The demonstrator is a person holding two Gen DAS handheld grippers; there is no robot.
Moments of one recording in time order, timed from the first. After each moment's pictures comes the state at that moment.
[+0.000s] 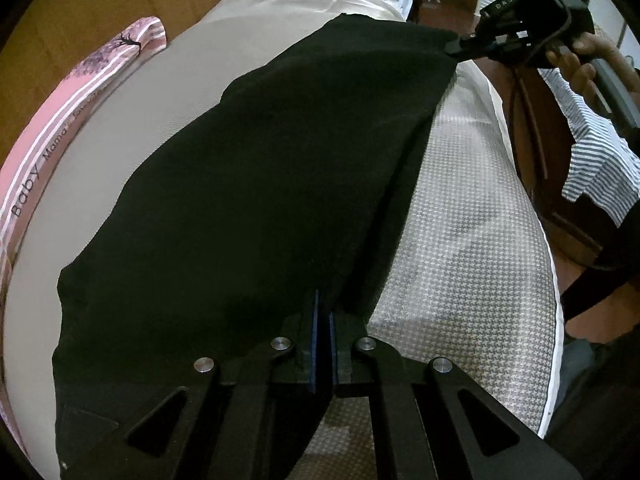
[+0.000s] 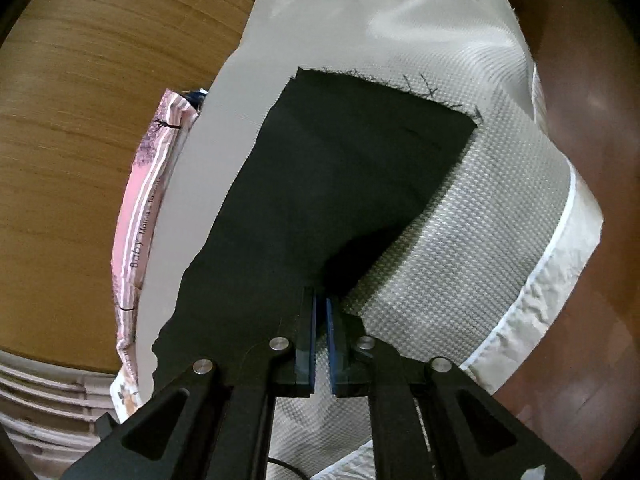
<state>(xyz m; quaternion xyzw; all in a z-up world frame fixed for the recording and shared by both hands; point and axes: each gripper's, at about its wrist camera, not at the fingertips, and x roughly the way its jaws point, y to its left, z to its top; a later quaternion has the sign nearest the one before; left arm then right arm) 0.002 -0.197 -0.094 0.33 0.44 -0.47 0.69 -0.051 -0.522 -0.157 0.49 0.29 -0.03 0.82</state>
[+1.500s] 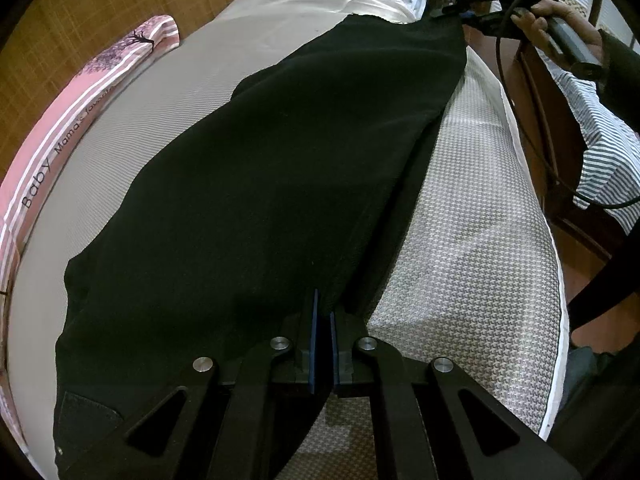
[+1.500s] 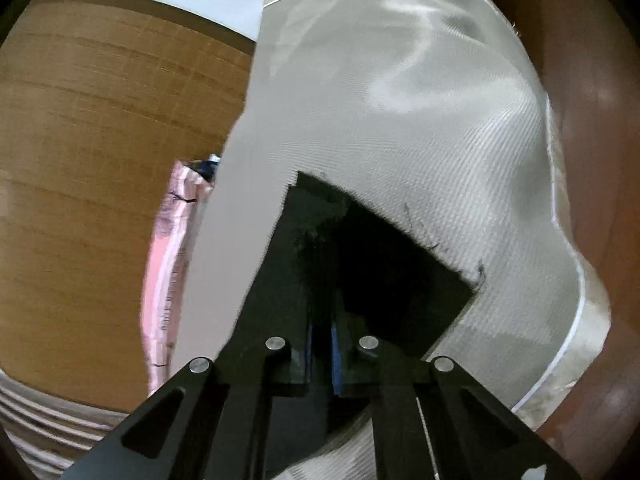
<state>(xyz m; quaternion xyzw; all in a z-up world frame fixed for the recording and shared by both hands) -0.006 -0.197 -0.096 0.33 0.44 -0.45 0.71 -0.031 -0.601 -0.144 0.53 0.21 -0.06 0.82</state>
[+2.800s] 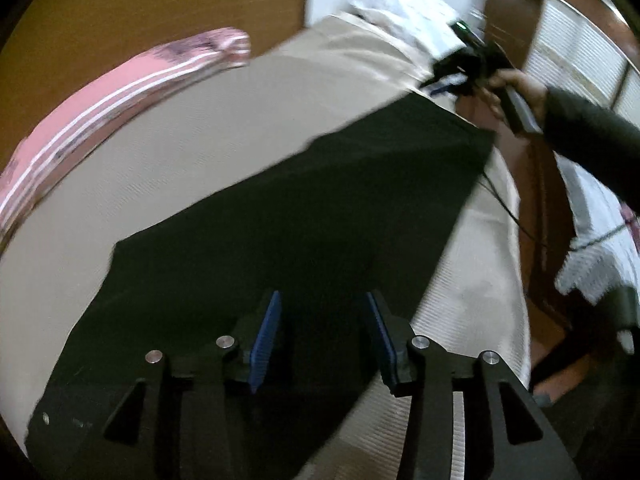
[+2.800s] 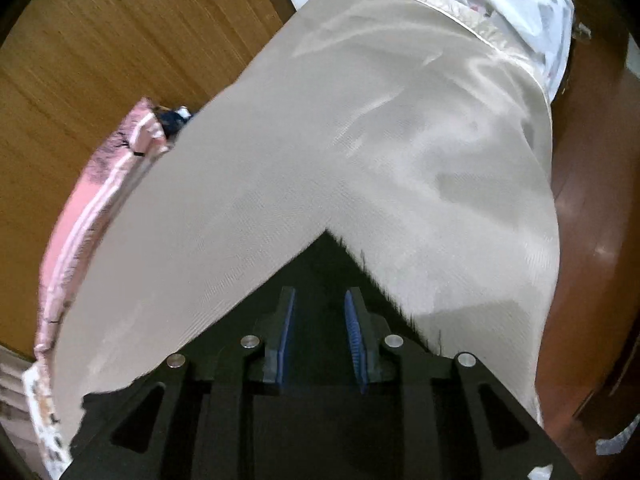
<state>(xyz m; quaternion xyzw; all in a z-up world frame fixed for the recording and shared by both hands) 0.046 -0.143 -0.048 0.17 0.44 -0.43 0.77 0.086 -0.597 -0.083 0.33 0.31 -0.13 0.88</state>
